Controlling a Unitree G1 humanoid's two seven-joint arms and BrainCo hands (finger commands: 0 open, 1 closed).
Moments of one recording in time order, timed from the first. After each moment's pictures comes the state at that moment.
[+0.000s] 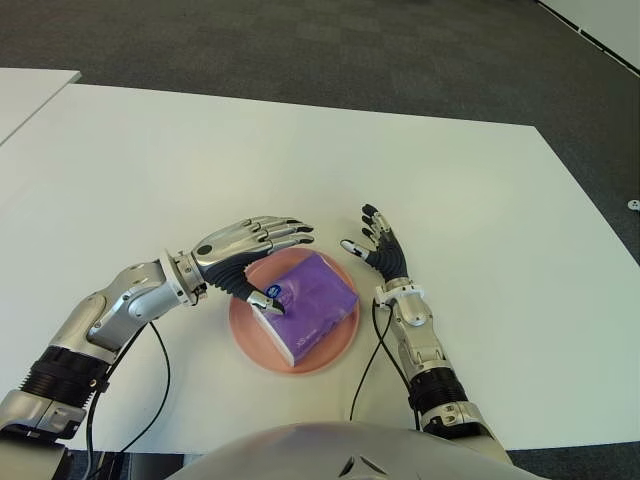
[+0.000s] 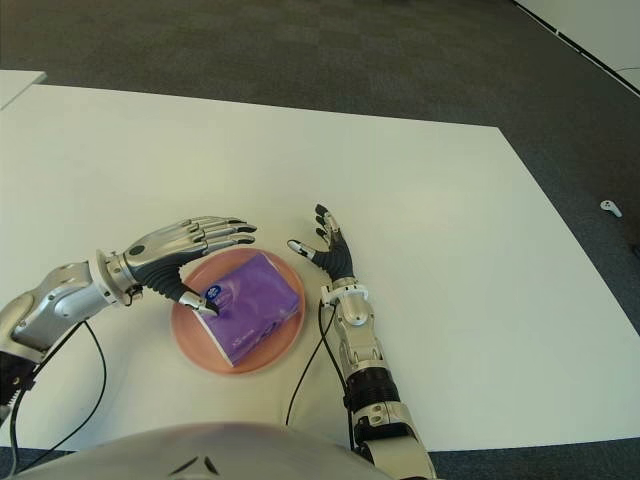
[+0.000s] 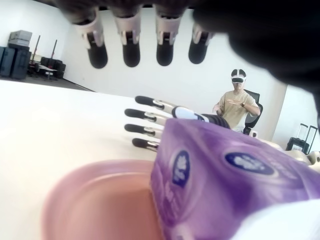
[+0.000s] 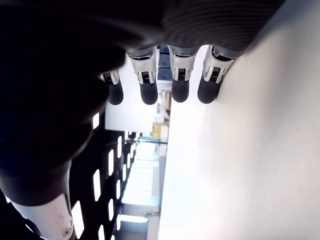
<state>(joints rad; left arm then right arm) -0.13 0.62 -0.21 0.06 0.58 -0.77 -0.18 -0.10 -0.04 0.06 0.45 -0.05 -0.31 0.04</state>
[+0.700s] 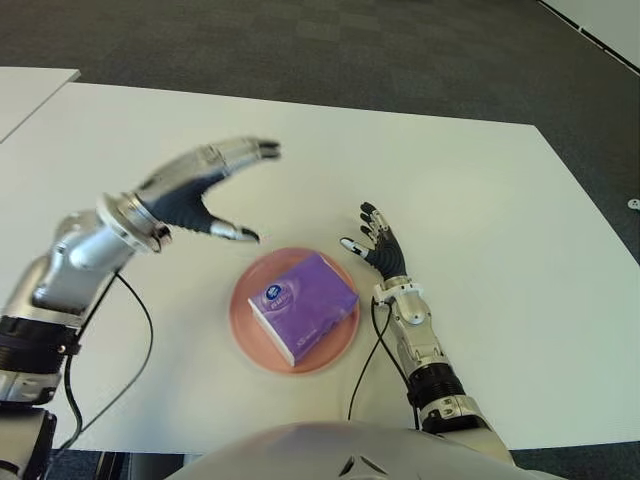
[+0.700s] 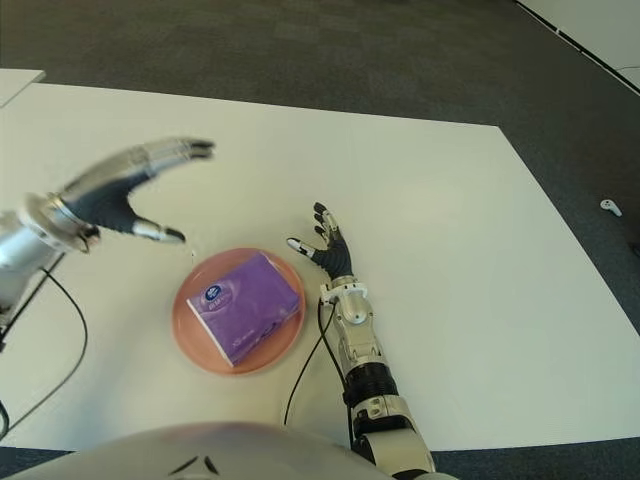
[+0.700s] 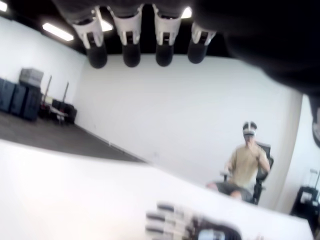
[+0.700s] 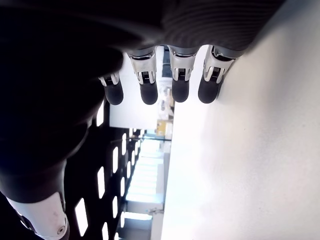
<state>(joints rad) -0.22 0.69 -0.01 -0.02 0.19 -0.64 -0.27 -0.13 -0.04 0.06 0.51 -0.05 -0.37 0.05</state>
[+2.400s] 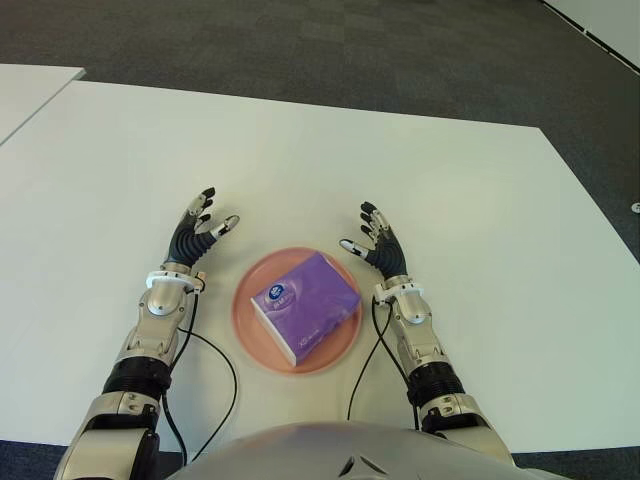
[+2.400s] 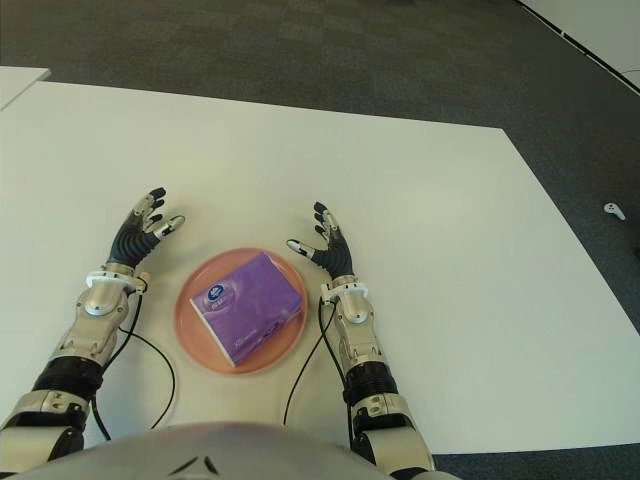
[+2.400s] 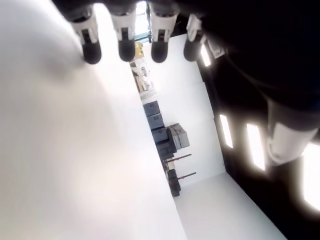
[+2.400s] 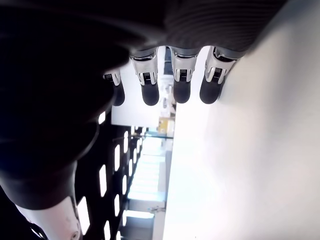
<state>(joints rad) -0.12 0.20 0.06 0.55 0.10 -0.44 0.04 -0.12 -0.04 0.04 0.52 -0.05 -0.39 0.06</state>
